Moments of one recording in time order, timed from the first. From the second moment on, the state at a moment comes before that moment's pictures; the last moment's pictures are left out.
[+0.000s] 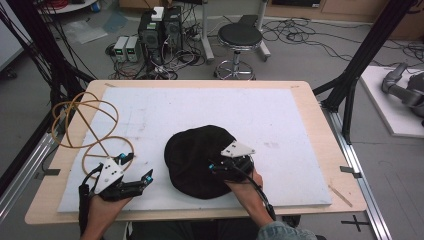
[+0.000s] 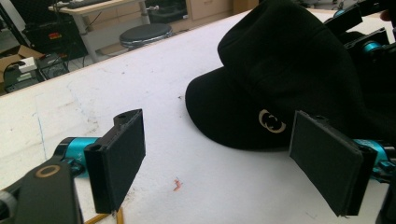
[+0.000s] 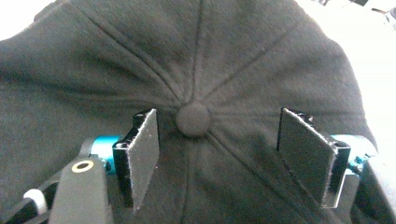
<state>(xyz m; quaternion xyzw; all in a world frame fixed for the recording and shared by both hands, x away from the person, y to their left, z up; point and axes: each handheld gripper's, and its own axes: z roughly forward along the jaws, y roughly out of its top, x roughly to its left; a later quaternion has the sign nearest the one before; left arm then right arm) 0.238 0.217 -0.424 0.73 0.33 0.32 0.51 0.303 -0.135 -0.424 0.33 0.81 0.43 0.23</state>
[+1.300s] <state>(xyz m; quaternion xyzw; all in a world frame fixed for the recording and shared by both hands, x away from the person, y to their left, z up) 0.237 0.218 -0.425 0.73 0.33 0.32 0.51 0.333 -0.085 -0.396 0.31 0.76 0.51 0.25</state>
